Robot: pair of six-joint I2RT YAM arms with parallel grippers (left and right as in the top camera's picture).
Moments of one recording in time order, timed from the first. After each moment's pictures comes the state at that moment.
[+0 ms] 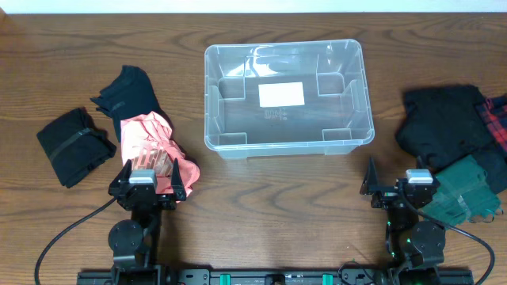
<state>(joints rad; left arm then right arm) 0.04 0.01 0.03 -0.12 0.04 0.02 0.12 0.01 0.01 -0.06 0.13 0.00</state>
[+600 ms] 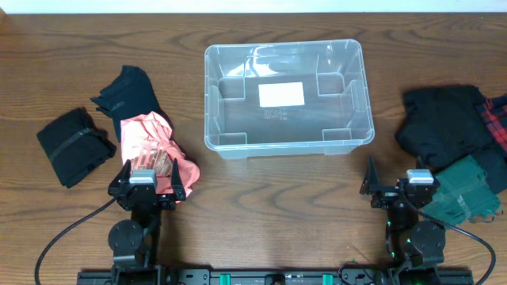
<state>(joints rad) 0.04 0.01 0.03 -0.12 0.03 0.04 0.12 0.01 0.01 -0.06 0.13 0.02</state>
